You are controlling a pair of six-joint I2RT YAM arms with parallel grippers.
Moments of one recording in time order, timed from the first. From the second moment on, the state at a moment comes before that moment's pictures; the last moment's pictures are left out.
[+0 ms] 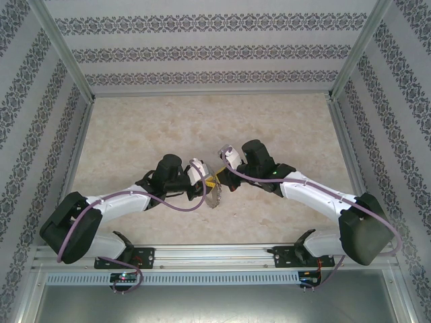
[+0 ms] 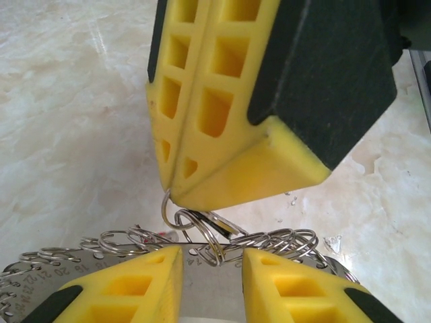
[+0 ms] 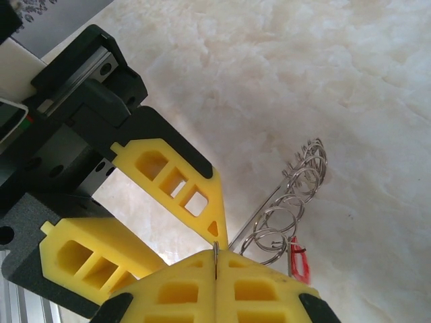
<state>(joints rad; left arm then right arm) -0.62 1.36 0.57 0.29 0.53 0.25 0.65 1.33 0.79 -0.14 -0.49 0.07</state>
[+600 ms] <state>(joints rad) -0.62 1.36 0.57 0.30 0.50 0.25 0.65 1.33 0.79 -0.15 -0.49 0.07</state>
